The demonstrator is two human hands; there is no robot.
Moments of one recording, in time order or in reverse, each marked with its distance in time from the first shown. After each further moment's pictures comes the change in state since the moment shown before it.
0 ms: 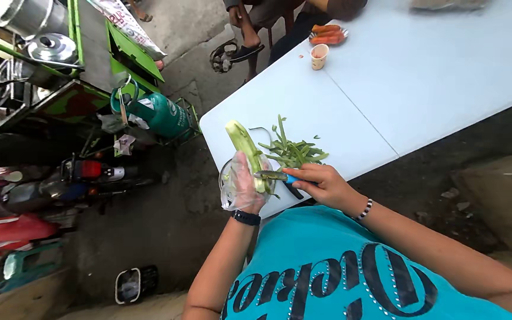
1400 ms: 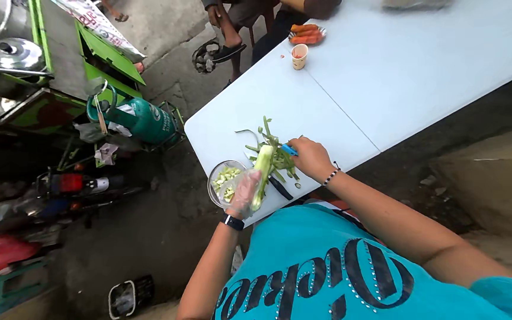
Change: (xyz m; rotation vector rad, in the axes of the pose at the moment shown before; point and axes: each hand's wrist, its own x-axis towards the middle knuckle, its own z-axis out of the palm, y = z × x) left_hand 0.022 -0.025 -0.034 0.820 -0.179 -0.267; right_hand 0.053 0.049 -0.013 -0.501 -0.185 0.660
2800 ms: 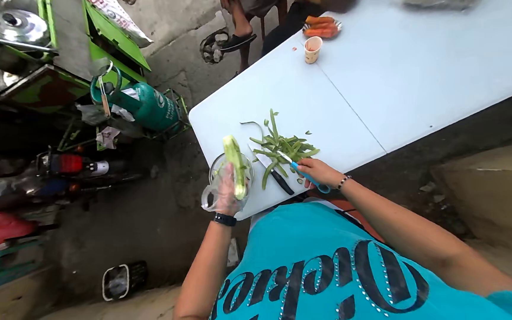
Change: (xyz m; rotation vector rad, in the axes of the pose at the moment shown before) left_hand -0.015 -0.024 -0.026 -0.555 0.319 0.001; right_hand -0.021 0.055 0.053 0.529 -0.484 0.252
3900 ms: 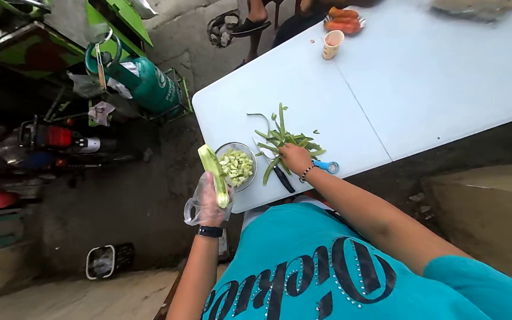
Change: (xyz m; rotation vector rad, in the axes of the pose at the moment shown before) left_hand -0.025 -0.006 -0.055 -0.212 0.161 0.000; right_hand 0.082 -0.032 0.038 -0.745 0.299 -0.323
